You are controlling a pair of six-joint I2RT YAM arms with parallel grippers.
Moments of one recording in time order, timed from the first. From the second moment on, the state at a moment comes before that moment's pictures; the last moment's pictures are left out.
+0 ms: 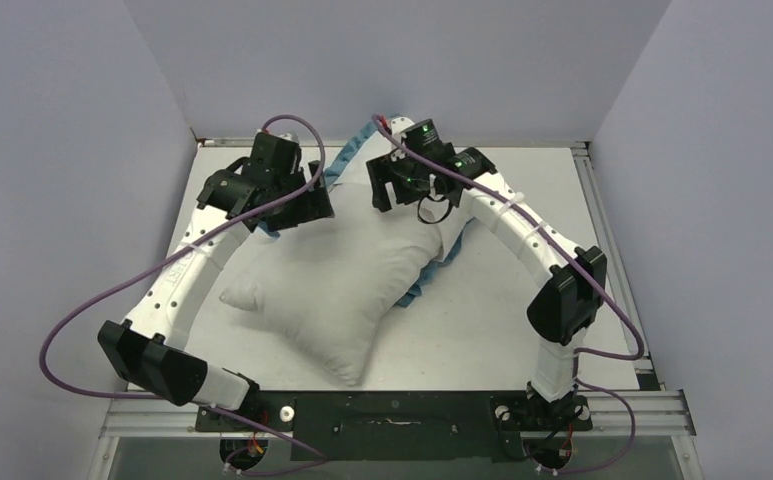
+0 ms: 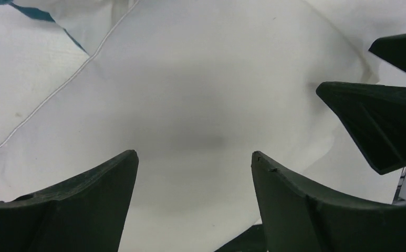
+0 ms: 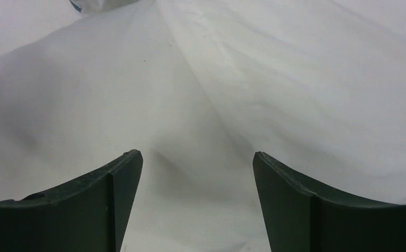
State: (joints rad) left arm -0.41 1.44 1.61 -1.00 -0.09 -0.61; right arm 0.60 1.87 1.91 -0.76 -0.17 0.15
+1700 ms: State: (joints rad) left arm -0.53 1.51 1.32 -0.86 0.02 -0.78; right arm 0.61 1.77 1.70 -0.72 -0.35 0.08
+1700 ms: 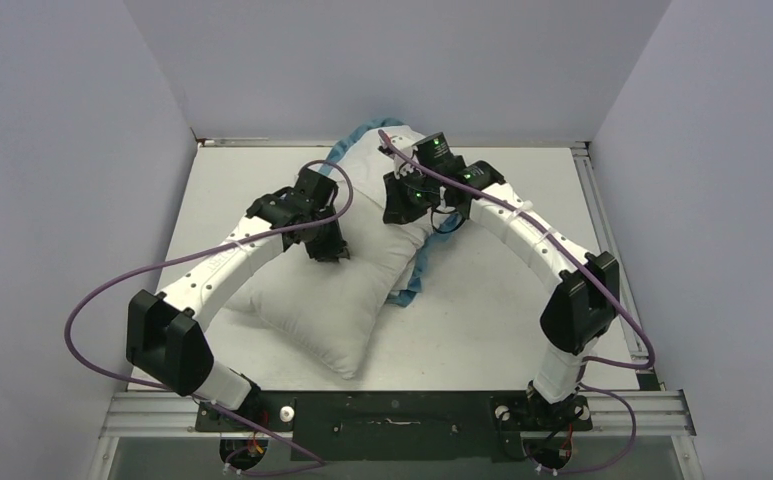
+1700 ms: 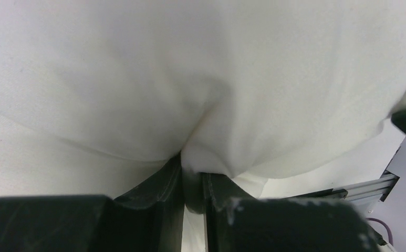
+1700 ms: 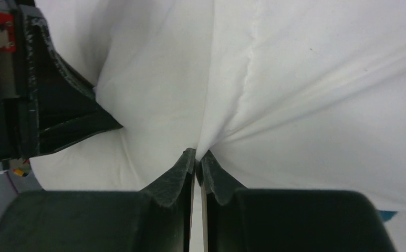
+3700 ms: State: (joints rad) left arm -0.32 1.53 1.37 -0.64 0.06 -0.85; right arm 0.56 1.97 1.67 -0.58 -0.31 0.12
